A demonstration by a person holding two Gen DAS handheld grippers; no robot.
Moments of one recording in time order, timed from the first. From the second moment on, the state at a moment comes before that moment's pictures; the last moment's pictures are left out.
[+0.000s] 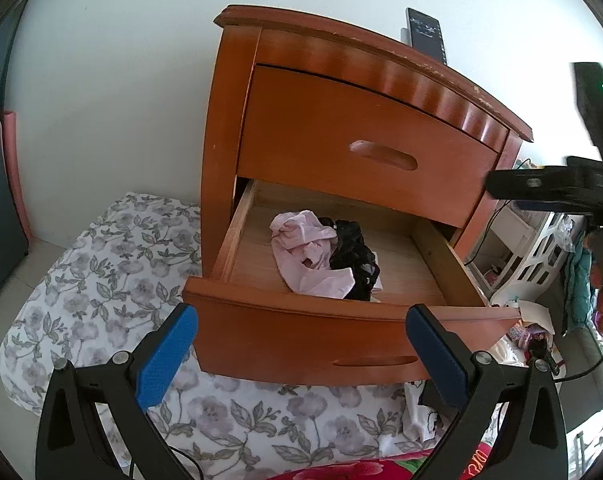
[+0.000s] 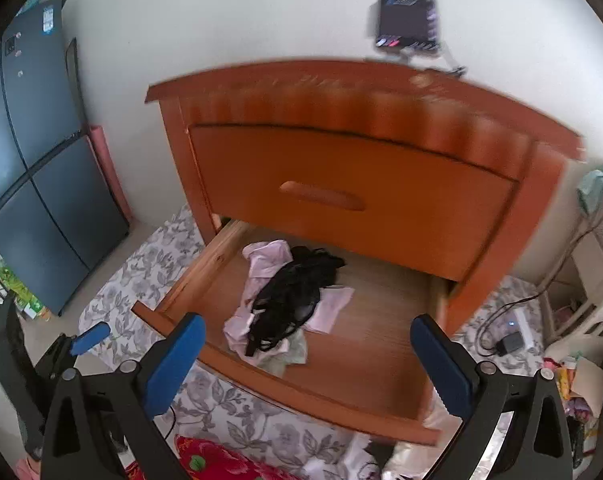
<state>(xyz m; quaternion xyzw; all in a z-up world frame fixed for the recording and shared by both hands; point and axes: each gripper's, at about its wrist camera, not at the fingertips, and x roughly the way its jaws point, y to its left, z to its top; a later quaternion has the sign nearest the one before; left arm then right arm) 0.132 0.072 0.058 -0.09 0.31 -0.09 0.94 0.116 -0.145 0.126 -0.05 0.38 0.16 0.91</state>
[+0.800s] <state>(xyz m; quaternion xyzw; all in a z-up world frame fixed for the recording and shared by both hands) 0.147 0.098 0.026 -0.12 0.33 -0.09 0.93 0.226 -0.079 0.013 -0.02 0.52 0.13 0.84</state>
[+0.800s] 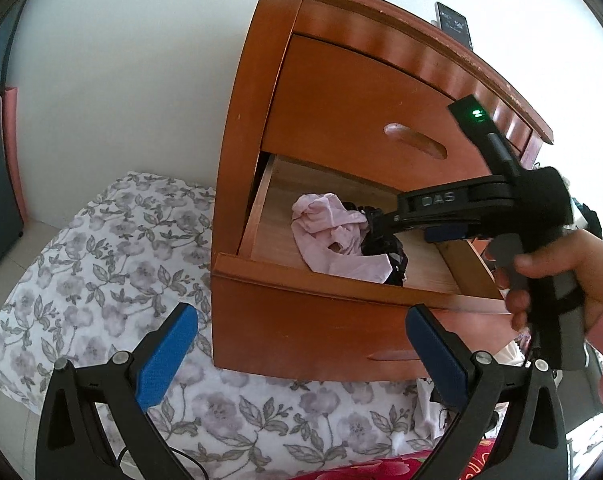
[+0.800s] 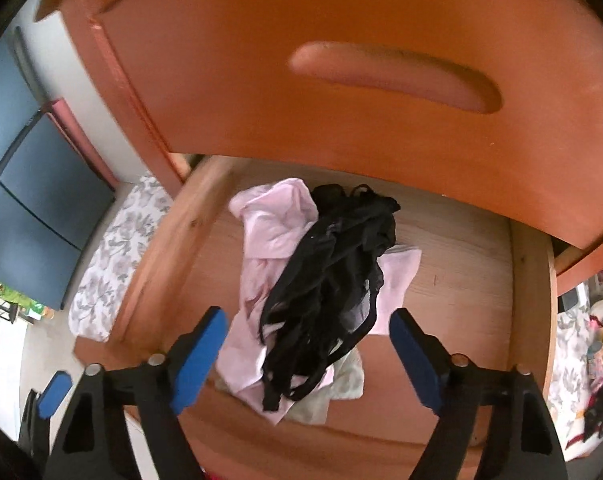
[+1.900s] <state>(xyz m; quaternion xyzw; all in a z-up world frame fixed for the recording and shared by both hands) 0.143 0.091 0.034 -0.11 0.33 -0.09 0.93 0.204 -0.123 0.052 0.02 0.47 0.14 0.87</state>
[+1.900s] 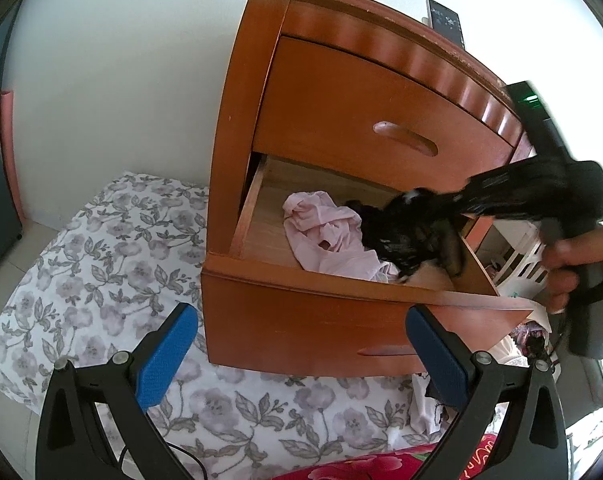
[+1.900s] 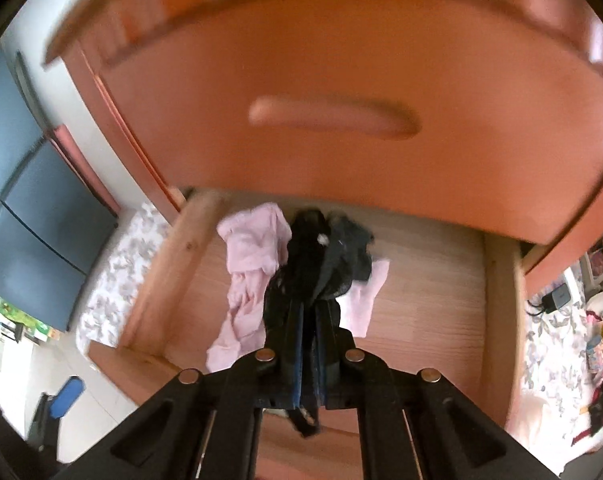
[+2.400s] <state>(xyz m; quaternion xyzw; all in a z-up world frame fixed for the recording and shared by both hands) 0.123 0.075 0.064 -0.09 0.32 -0.09 0.94 0.127 -0.184 0.167 0.03 0.36 0.14 0.92</state>
